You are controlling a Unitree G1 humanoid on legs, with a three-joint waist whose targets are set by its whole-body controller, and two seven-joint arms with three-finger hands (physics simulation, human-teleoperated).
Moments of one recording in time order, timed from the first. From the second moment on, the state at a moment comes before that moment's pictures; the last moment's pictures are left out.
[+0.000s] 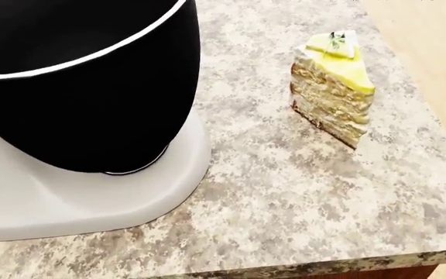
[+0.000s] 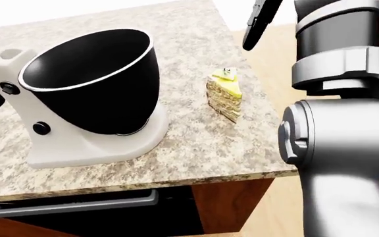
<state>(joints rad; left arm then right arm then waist) -0.40 1.57 0.65 0.02 -1.37 0.55 0.33 -1.68 -0.55 -0.02 0.95 -0.83 0.12 0.99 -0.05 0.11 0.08</state>
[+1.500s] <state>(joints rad) -0.50 1.47 0.62 -0.01 -1.26 0.58 0.31 -1.27 -0.39 -0.03 0.12 -0.89 0.29 1.61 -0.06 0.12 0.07</state>
